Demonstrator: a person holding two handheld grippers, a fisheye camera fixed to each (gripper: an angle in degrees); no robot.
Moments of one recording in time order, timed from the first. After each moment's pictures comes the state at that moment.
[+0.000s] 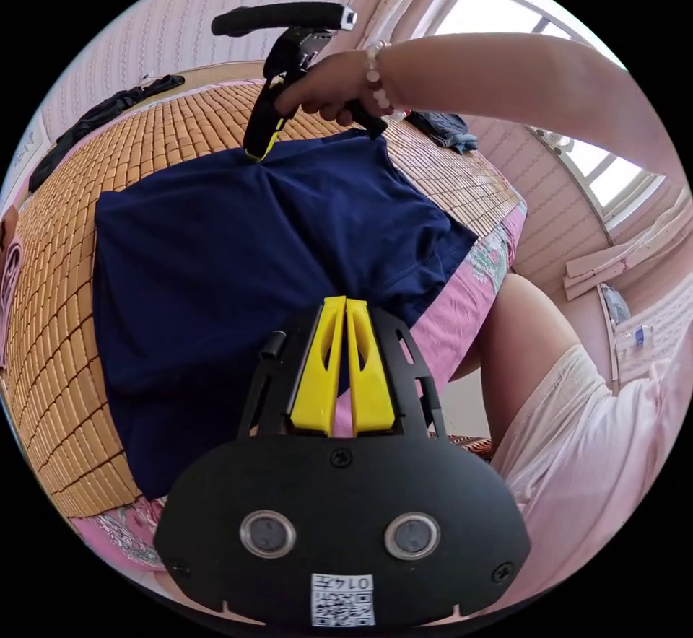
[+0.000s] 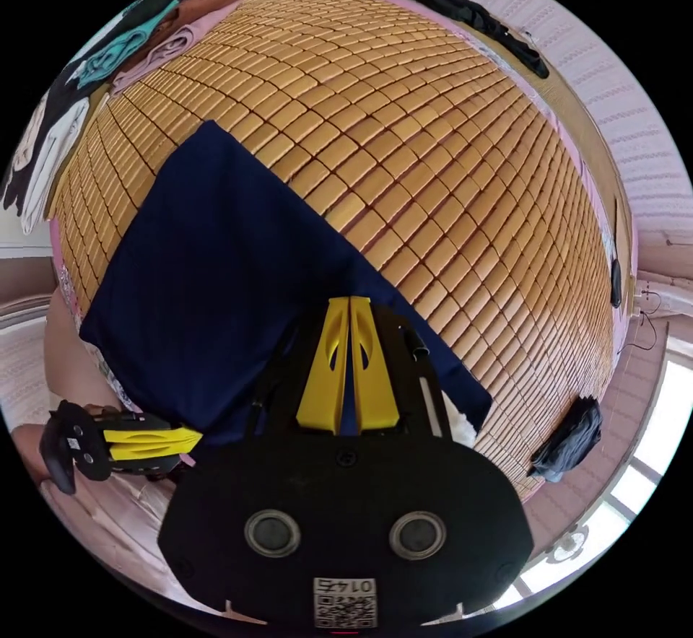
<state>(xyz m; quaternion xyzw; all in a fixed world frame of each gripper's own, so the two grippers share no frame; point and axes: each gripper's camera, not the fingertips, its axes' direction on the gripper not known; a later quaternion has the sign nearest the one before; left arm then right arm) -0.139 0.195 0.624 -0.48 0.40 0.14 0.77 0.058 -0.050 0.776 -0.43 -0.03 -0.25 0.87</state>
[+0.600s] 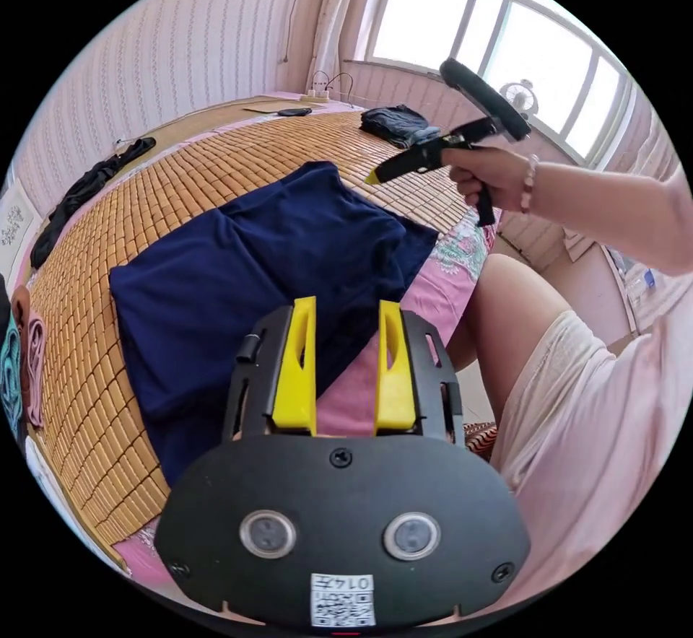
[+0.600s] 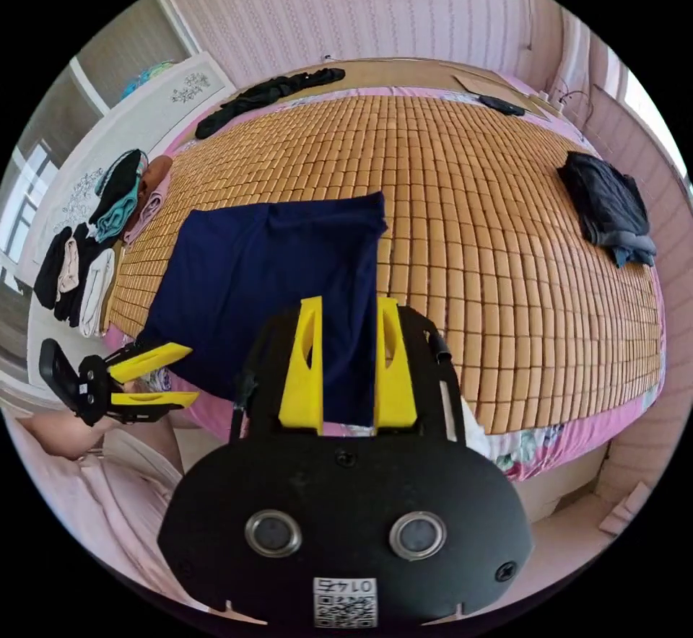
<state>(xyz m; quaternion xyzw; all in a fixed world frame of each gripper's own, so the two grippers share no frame) -0.102 0.187 0.562 -0.41 0.42 0.23 0.78 0.293 0.057 0.544 -0.28 -0.03 0.09 0.95</state>
